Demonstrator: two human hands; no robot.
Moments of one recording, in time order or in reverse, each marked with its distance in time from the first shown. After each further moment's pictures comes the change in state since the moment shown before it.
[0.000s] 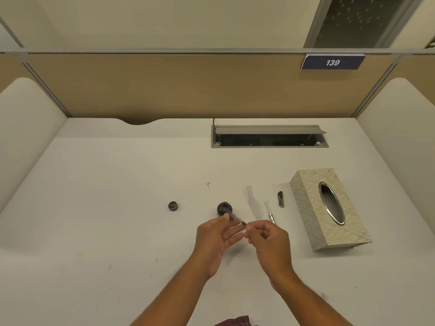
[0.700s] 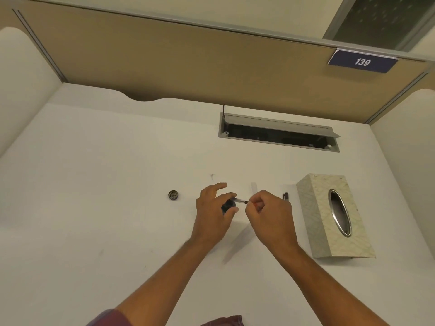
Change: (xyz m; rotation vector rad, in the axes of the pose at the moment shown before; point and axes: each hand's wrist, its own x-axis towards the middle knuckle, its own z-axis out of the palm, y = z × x) left_hand 0.048 0.018 -0.010 1.098 0.127 0.733; right_hand 0.048 -0.058 0.018 -0.611 -0.017 -0.318
